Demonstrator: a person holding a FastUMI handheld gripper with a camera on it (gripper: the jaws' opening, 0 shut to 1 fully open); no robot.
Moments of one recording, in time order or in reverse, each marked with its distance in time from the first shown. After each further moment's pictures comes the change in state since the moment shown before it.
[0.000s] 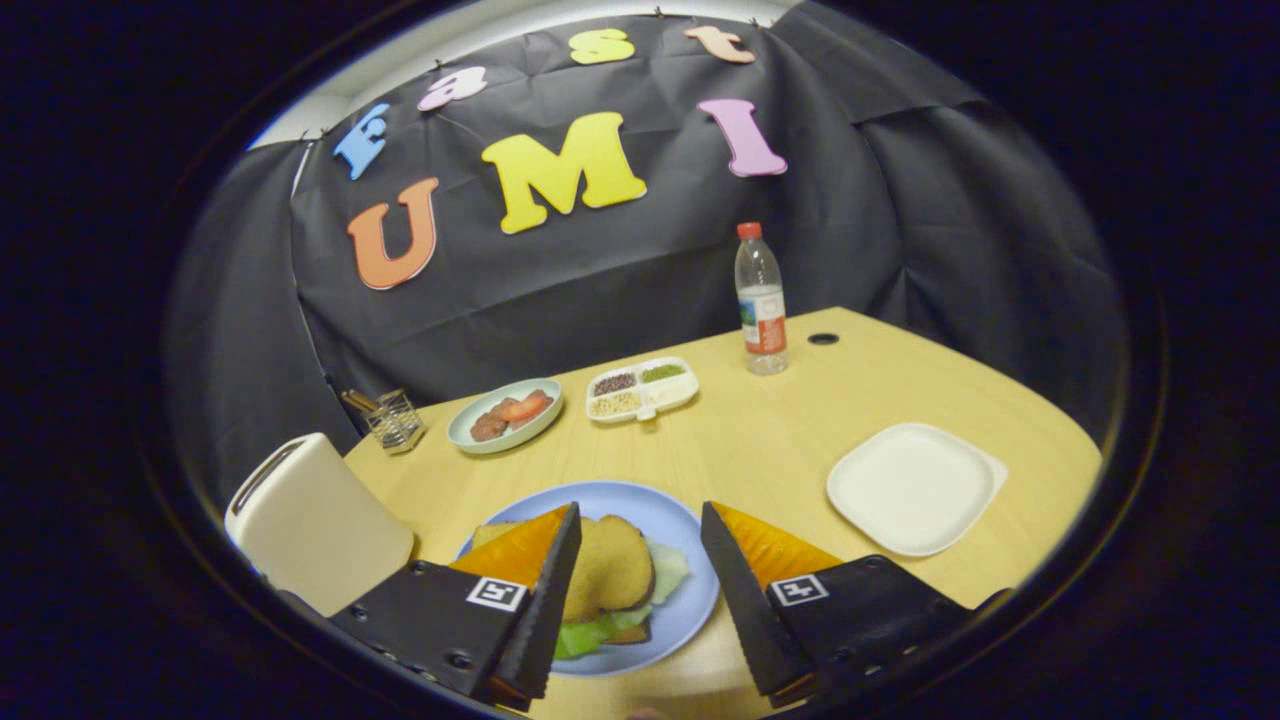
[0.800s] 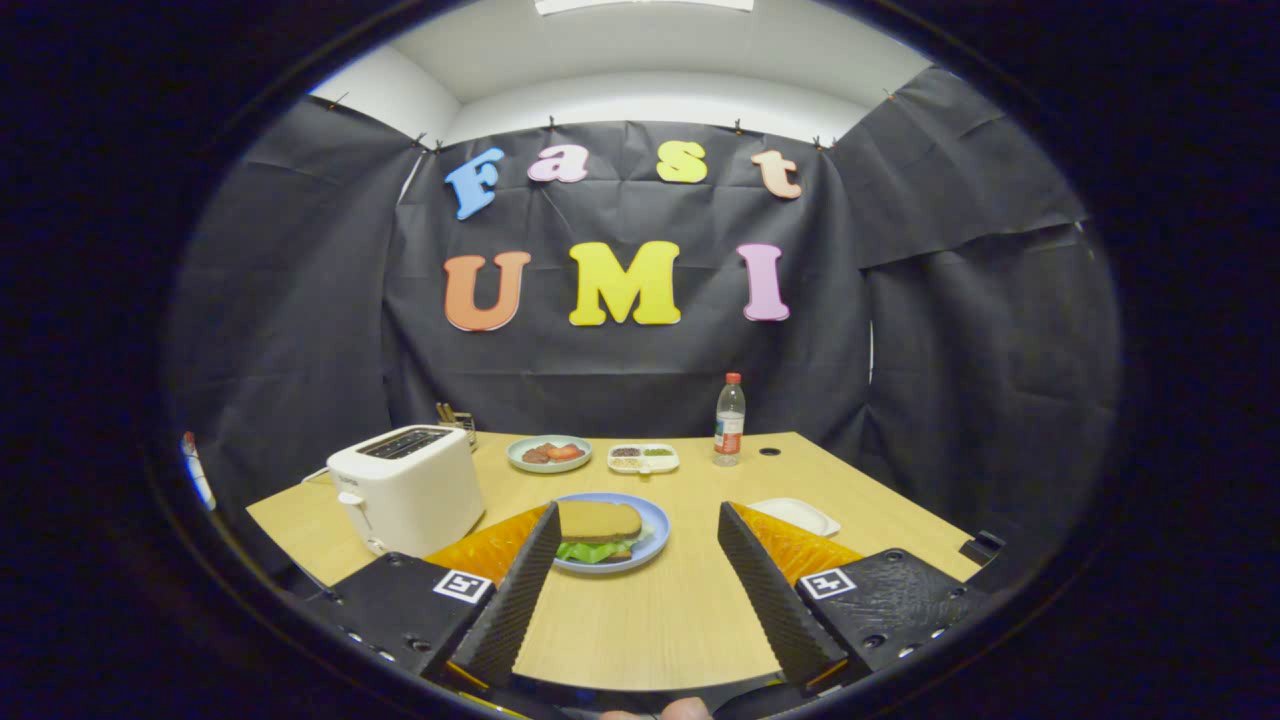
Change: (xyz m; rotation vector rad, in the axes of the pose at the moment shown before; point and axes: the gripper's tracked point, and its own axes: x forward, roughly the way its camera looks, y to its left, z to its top) arm -0.251 0.024 -0.006 -0.211 -0.251 0.018
